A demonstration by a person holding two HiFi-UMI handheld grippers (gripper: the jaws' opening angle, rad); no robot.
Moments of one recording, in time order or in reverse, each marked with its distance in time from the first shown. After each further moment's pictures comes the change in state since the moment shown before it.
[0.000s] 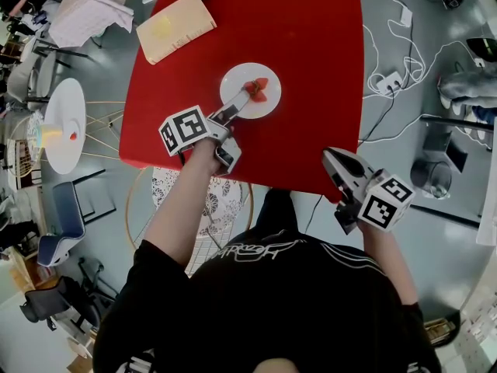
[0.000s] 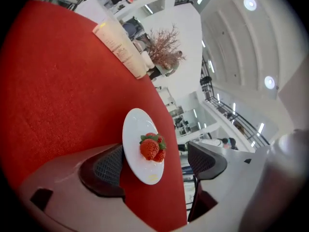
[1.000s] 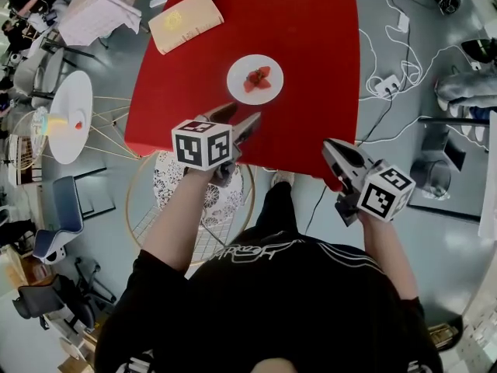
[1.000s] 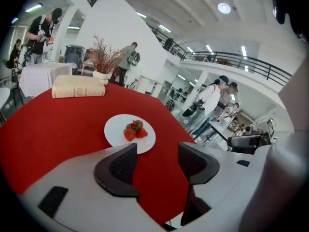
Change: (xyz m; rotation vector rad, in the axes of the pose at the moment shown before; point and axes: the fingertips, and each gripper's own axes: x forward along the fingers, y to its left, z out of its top) left arm -0.054 -0.044 -0.061 0.703 0.192 0.142; right arm -0.017 0.026 -0.015 -0.064 -0.008 -0.020
